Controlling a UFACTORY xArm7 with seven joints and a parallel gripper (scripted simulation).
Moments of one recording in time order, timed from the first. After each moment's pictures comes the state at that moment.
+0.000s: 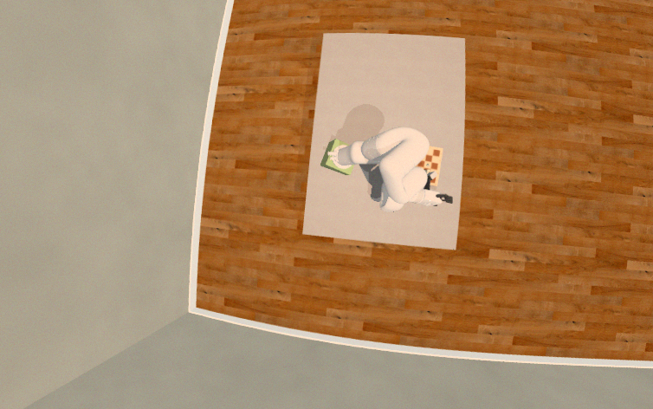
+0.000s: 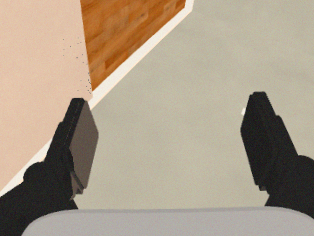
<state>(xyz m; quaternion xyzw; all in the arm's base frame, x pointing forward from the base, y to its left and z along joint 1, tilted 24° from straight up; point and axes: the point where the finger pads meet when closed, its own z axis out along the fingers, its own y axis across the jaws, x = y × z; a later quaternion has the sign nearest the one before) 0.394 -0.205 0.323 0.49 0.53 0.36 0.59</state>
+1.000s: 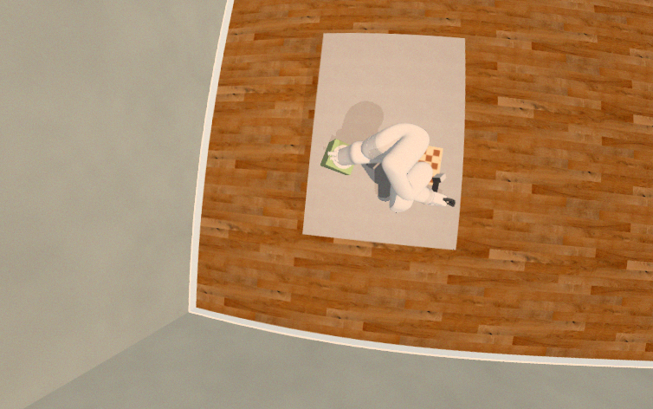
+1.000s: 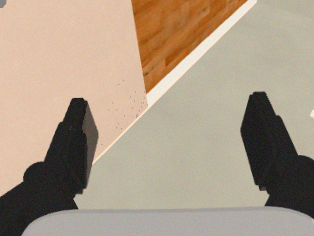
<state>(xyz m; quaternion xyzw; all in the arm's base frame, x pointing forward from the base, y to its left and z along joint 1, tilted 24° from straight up) 0.433 -0.215 0.292 0.59 0.52 0.35 0.51</state>
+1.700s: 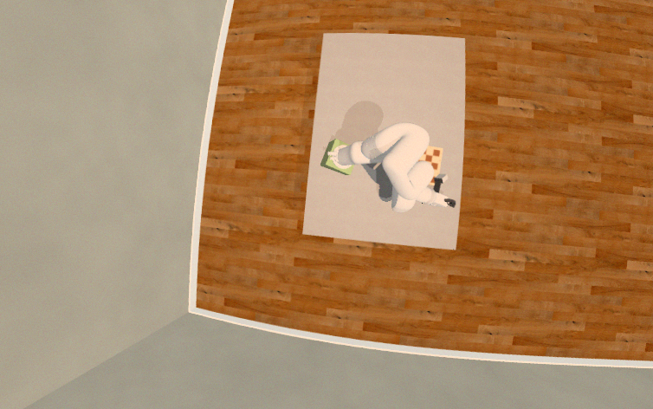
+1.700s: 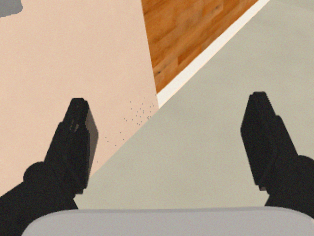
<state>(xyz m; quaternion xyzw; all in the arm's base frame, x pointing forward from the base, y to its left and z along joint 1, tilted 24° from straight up) 0.441 -0.218 0.286 0.61 0.52 0.34 0.49</state>
